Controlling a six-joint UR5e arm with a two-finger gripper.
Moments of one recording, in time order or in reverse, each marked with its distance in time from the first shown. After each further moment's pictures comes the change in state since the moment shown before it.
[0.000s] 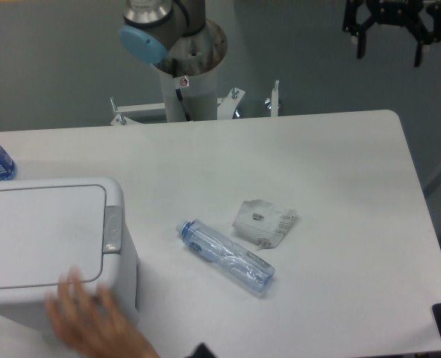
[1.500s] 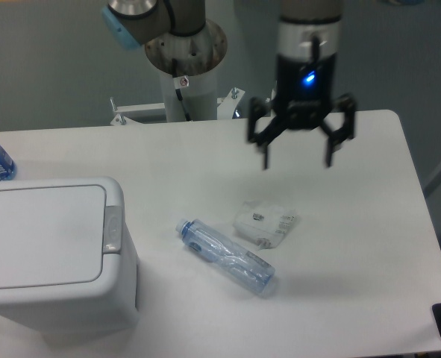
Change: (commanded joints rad) arm -0.551 -0.222 0.101 0.261 -0.083 -1.251
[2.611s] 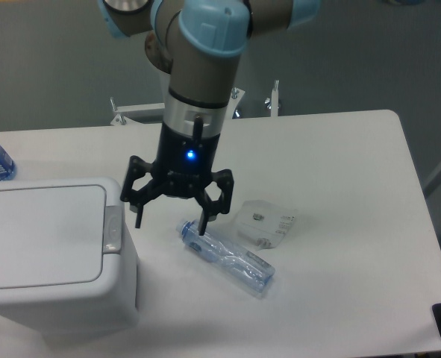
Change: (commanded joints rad) arm -0.167 -0.068 0.003 0.034 -0.043 -0.079
